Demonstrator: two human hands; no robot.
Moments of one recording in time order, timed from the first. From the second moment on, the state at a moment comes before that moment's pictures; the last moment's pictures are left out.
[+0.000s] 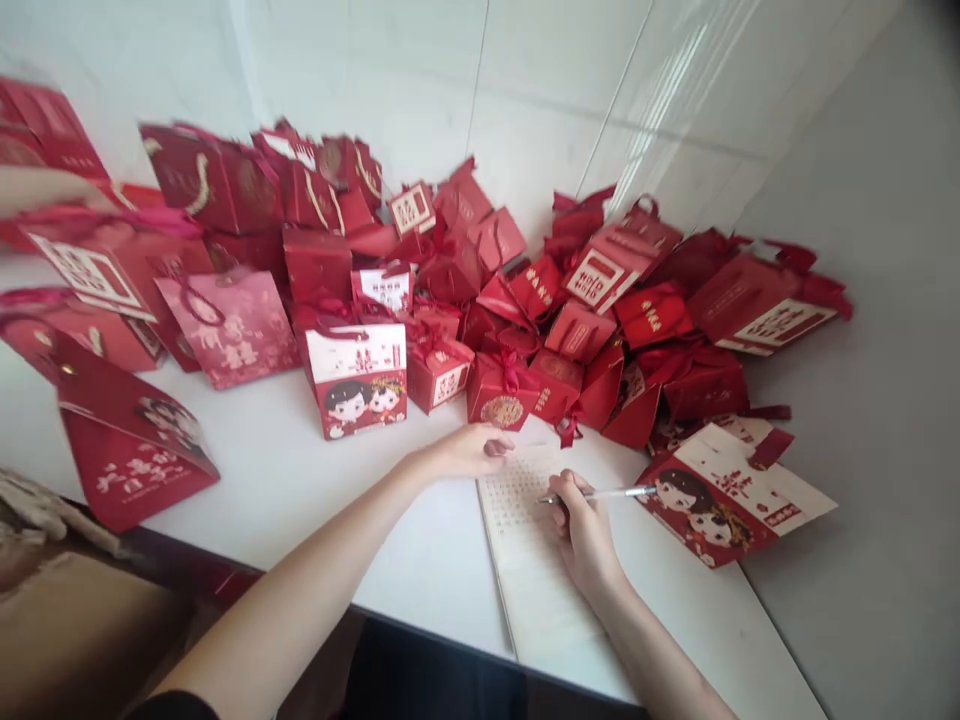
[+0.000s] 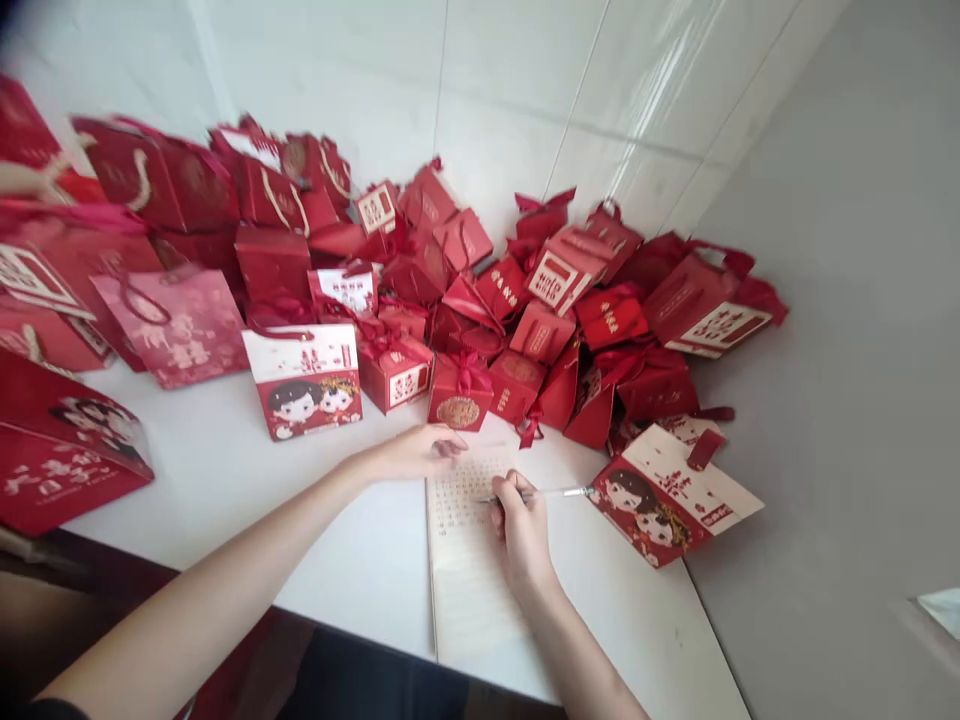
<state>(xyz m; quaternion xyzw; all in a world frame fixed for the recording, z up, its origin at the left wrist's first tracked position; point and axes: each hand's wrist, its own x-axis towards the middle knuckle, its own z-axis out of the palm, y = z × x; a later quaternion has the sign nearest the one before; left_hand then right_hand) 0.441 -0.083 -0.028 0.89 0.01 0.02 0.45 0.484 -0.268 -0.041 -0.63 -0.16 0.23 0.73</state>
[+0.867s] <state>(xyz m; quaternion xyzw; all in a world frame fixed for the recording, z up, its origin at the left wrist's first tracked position) 0.474 -0.042 0.084 0.99 0.08 0.00 0.11 0.488 -0.278 -0.030 -0.76 -0.39 -0.07 0.52</state>
